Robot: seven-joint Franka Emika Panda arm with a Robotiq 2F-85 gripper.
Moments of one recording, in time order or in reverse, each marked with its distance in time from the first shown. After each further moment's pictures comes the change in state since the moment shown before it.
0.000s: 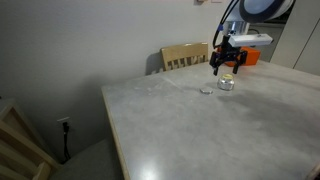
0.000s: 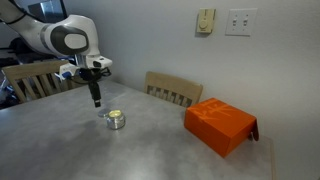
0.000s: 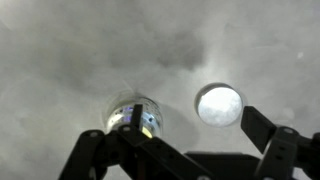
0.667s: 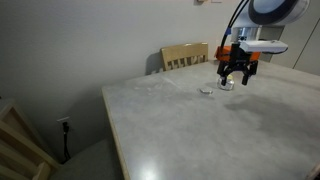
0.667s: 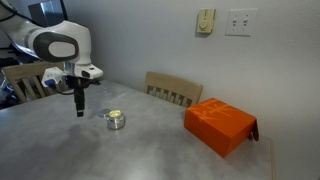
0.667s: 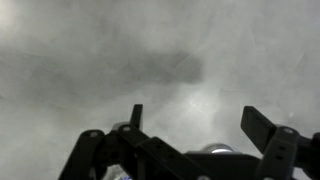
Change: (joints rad) arm -0.061 -0.064 0.085 -0.155 0.146 0.001 -0.087
